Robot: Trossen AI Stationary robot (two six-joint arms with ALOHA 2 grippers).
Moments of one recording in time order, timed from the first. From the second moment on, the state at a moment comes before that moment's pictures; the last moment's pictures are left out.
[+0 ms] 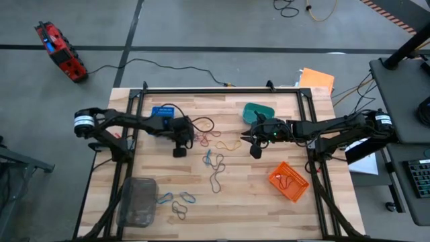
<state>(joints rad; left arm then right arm) 0.25 1.51 0.71 -0.36 -0.01 0.21 -0.07 1.23 0.63 0.04 0.11 0.14</state>
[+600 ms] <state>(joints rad) 0.15 1.29 0.71 -0.37 -0.02 0.15 -0.07 1.23 0.63 0.04 0.11 0.14</state>
